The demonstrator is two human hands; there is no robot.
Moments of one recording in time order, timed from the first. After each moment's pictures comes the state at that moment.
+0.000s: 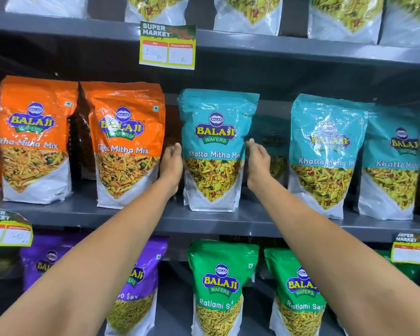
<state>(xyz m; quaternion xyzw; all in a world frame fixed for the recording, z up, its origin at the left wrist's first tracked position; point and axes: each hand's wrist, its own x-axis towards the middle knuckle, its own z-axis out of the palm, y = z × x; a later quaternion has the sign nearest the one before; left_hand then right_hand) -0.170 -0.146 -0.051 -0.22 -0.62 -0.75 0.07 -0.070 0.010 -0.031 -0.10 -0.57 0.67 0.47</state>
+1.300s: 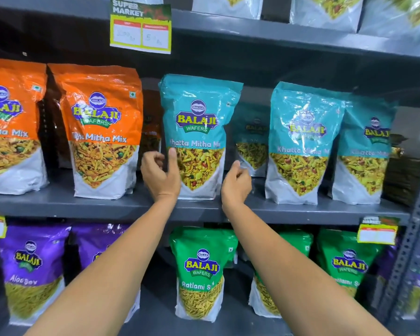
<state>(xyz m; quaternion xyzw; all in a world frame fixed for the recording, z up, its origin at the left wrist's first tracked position) -0.124 -0.131 -0.102 -0.18 -0.57 -0.71 0.36 -0.057 -0.010 -0.103 -0.27 -0.60 0.51 0.56</state>
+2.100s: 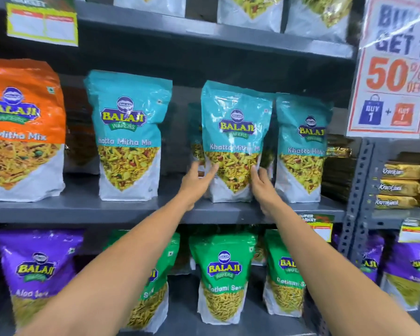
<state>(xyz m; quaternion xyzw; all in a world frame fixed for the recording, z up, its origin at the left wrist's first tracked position) -0.032 0.051 -0.105 -0.35 -0.71 -0.61 -0.01 0.086 0.196 -0.110 -0.17 -0.76 0.47 0.41</state>
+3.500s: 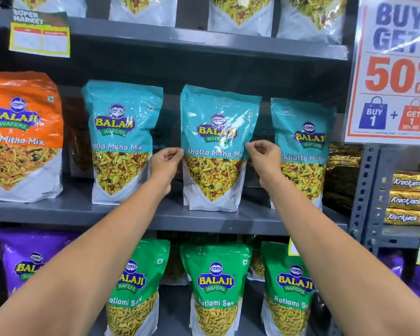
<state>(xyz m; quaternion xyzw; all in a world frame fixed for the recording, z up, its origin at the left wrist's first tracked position) -0.029 0.028 -0.054 -0.23 -0.55 -0.80 0.05 0.091 0.209 -0.024 -0.12 -0.67 0.50 0.53</state>
